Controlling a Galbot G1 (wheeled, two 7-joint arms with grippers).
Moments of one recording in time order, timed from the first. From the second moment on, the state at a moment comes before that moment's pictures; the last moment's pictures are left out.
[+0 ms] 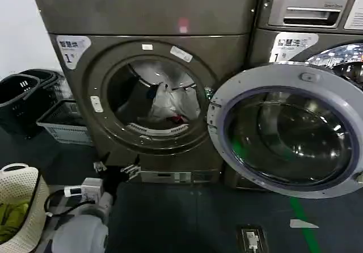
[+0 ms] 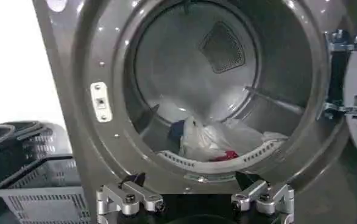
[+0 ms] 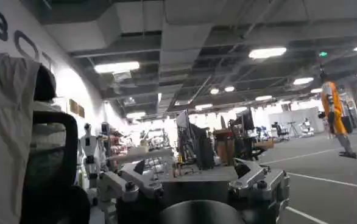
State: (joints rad) left arm 1.26 -1.50 -0.53 -2.29 0.08 0.74 0.06; right arm -1.74 0.98 2.56 1.32 0.63 -0.23 0.08
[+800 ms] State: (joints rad) left arm 1.26 -1.50 -0.52 -2.28 0.08 0.74 0.05; right arm -1.73 0.99 2.56 1.32 0.63 -0.22 0.08
